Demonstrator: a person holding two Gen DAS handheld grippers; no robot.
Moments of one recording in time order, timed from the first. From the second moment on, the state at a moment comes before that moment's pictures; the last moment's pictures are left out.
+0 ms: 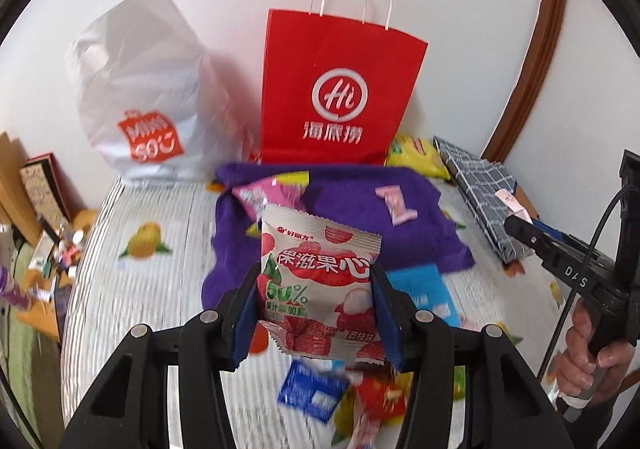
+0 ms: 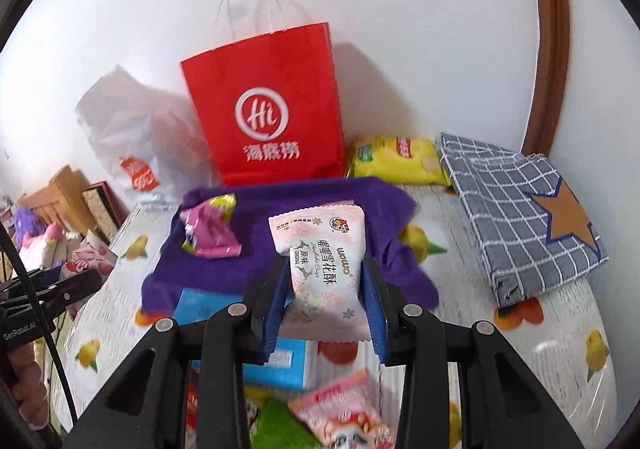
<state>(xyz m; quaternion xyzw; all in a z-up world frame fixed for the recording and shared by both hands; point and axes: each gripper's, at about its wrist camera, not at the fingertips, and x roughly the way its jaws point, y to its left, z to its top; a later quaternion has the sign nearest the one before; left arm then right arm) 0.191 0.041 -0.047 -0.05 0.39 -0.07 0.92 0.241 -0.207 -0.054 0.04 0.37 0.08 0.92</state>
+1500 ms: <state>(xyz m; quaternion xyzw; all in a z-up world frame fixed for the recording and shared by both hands) 0.339 0.082 -0.097 -0.10 0.44 -0.03 0.89 0.366 -0.202 -0.139 0.06 0.44 0.08 0.89</state>
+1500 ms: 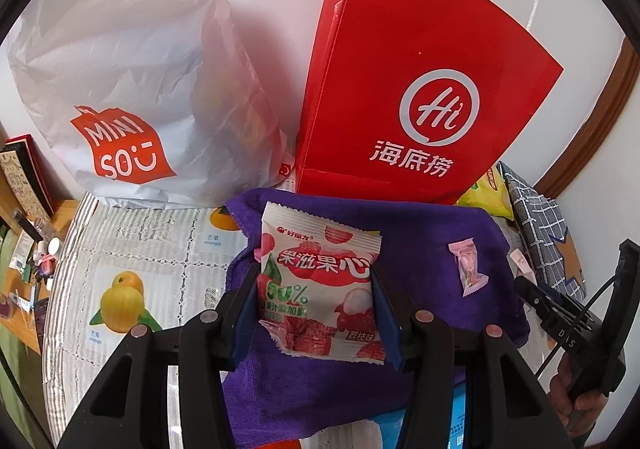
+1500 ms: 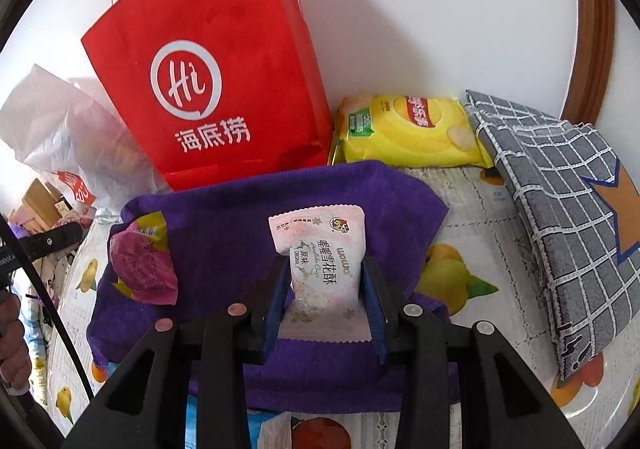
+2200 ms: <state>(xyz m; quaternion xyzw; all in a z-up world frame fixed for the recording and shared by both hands) 0.343 0.078 -0.104 -0.09 0.45 -0.03 0.89 0.367 -0.199 -0.155 0.05 0.46 0.08 0.88</state>
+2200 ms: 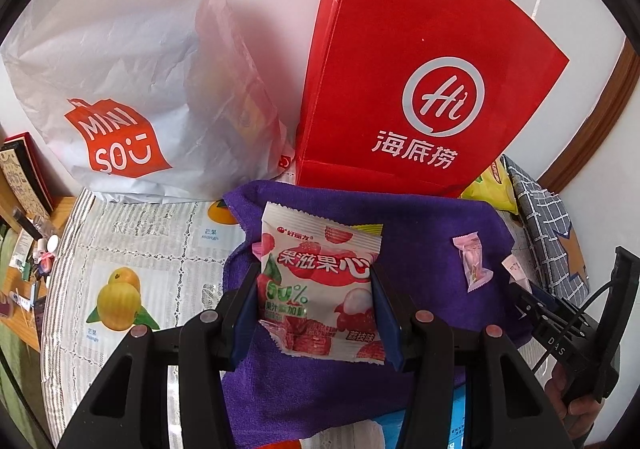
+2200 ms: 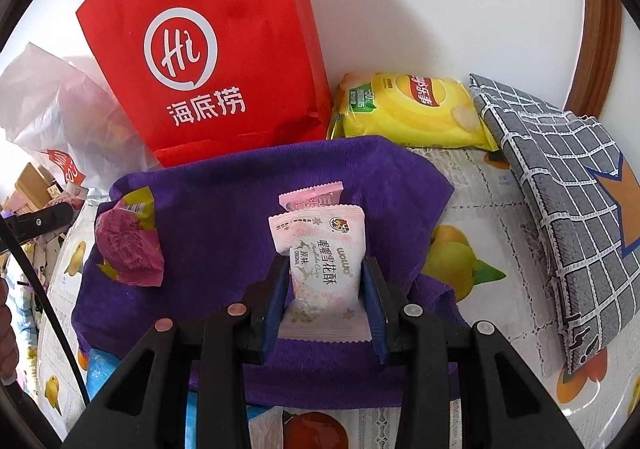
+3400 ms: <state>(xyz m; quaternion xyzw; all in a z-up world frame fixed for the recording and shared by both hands) 0.350 0.055 -0.124 -0.05 0.49 -0.04 0.87 0.368 -0.195 -0.165 0.01 0.48 0.07 0.88</state>
